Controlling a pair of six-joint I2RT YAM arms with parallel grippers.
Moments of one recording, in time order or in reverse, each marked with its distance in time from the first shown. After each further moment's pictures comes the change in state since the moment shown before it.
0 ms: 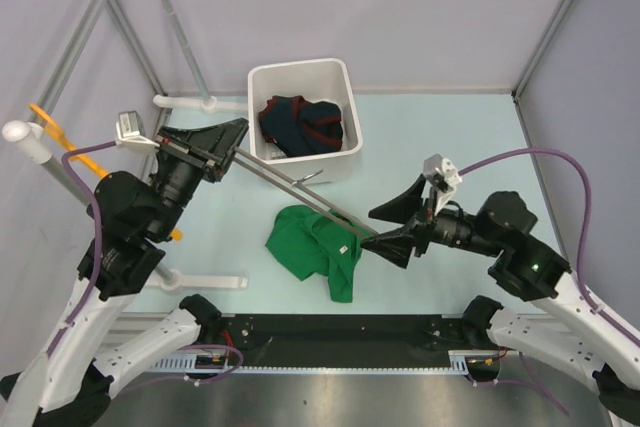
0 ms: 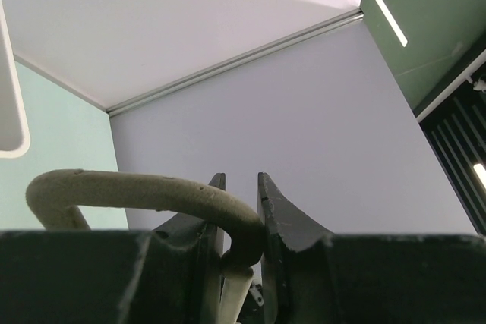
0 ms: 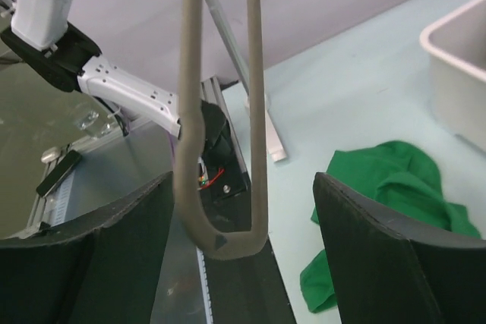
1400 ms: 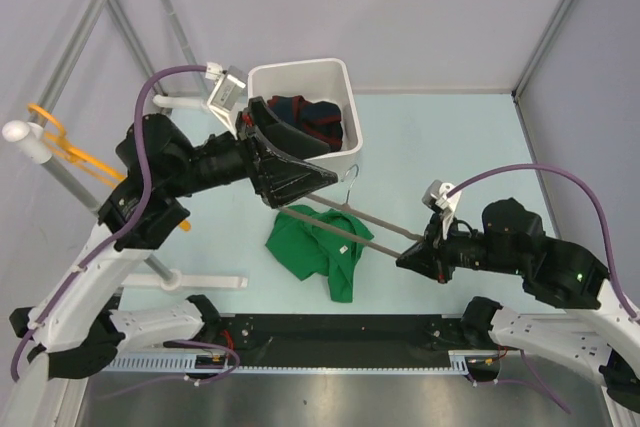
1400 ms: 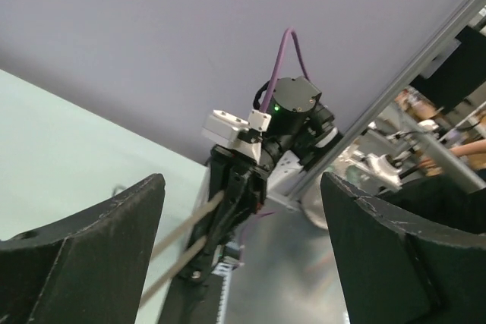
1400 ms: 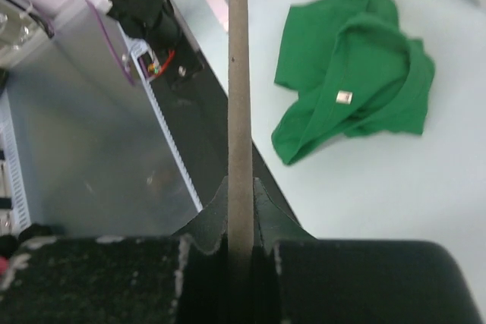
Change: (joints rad) left arm -0.202 0.314 0.351 -0.034 0.710 0.609; right arm 0.113 -0.023 0.195 -0.661 0.213 -0.113
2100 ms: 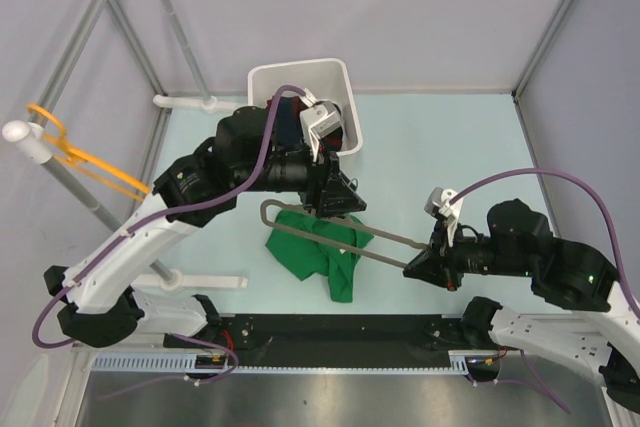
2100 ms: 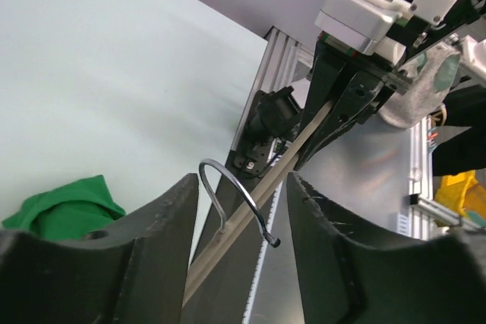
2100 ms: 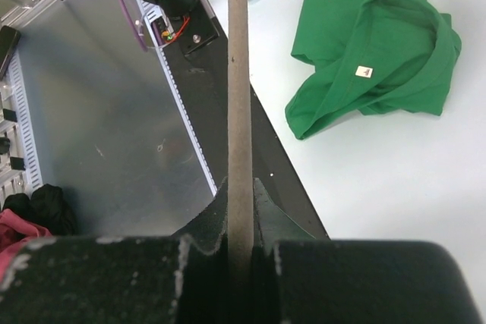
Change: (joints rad) left arm -0.119 0.219 0.123 -0.421 -0.079 0.302; right arm 0.000 0.005 0.048 -0.126 -0.075 -0.036
